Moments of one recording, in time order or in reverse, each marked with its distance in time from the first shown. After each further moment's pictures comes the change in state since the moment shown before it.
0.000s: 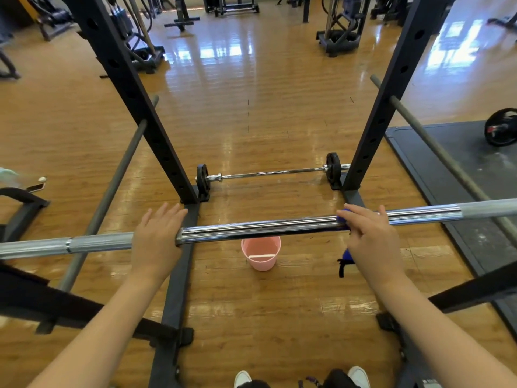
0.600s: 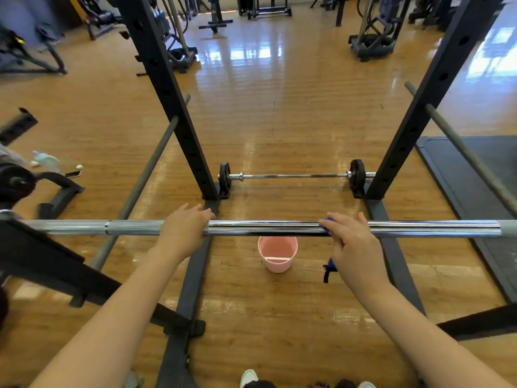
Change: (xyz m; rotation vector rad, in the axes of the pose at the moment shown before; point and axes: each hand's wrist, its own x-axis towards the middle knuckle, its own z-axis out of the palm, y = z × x) left_hand 0.017 0.004 -0.020 0.145 -0.392 -0.067; right_hand -0.005 -0.043 0.033 0.063 -0.054 -0.155
